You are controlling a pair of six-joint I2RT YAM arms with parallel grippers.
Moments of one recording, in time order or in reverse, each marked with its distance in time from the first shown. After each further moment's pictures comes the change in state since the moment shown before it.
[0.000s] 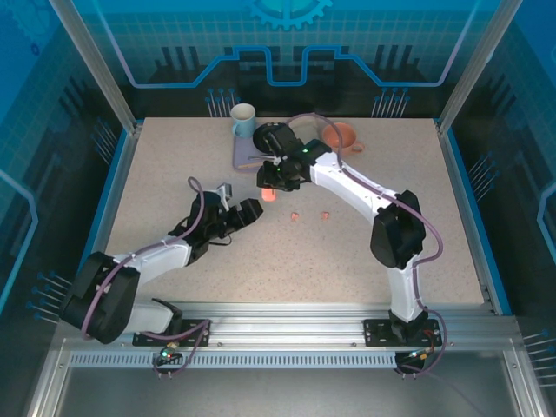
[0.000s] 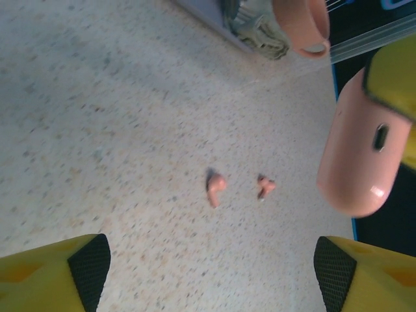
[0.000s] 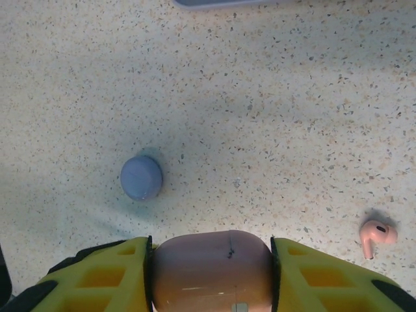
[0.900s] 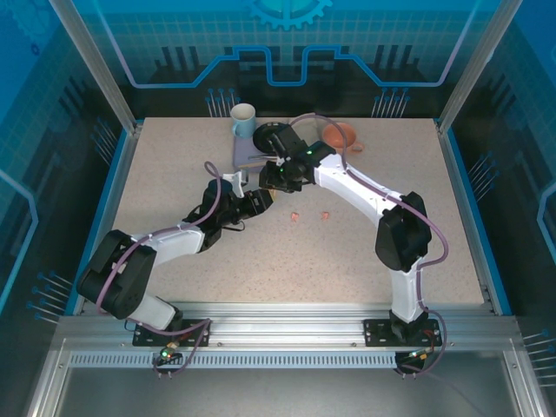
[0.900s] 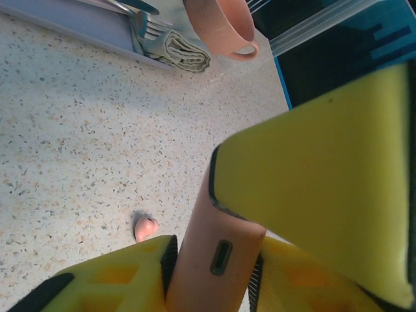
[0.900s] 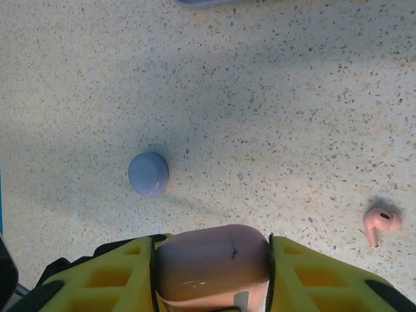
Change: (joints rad) left arm -0.045 0.157 0.129 0.151 0.061 0.051; right arm -0.005 -0.043 -0.059 0.031 -0.021 0.035
